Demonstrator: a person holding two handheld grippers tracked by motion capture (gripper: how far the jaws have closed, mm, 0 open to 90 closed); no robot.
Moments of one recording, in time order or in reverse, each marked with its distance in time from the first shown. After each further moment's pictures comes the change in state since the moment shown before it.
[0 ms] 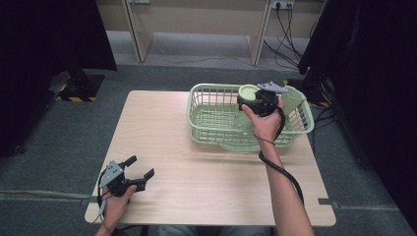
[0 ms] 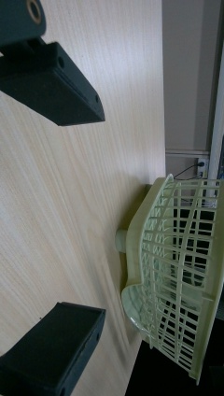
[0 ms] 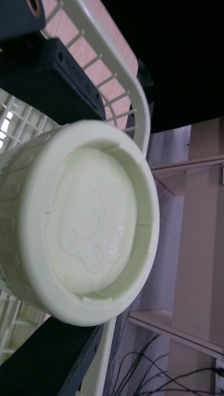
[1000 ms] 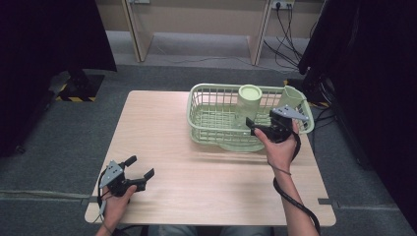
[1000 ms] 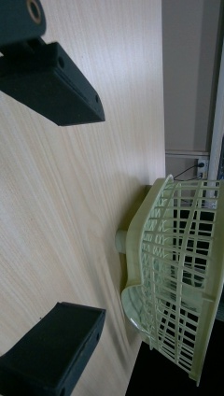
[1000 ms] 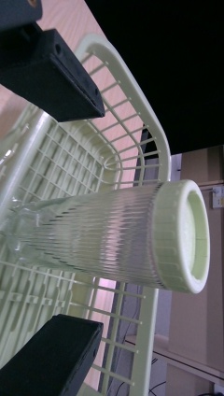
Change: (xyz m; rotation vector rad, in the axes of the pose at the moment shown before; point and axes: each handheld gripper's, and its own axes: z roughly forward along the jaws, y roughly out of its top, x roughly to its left) left arm 0.000 0.000 0.000 0.000 0.004 0.003; right arm -0.003 -0.053 -0.075 -0.051 0.101 0.004
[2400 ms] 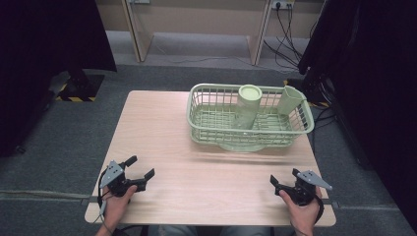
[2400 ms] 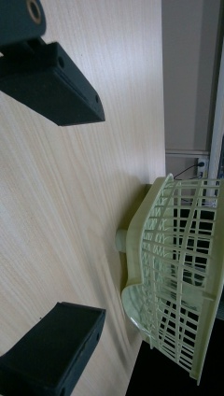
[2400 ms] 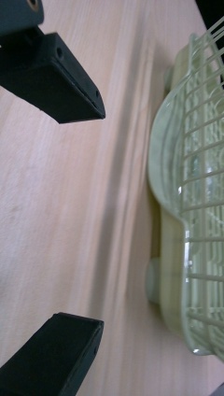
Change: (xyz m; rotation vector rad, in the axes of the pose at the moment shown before) left arm -0.001 0.000 0.001 0.001 -0.003 0.001; right arm -0.042 -0.180 -0.085 0.100 -0.099 0.081
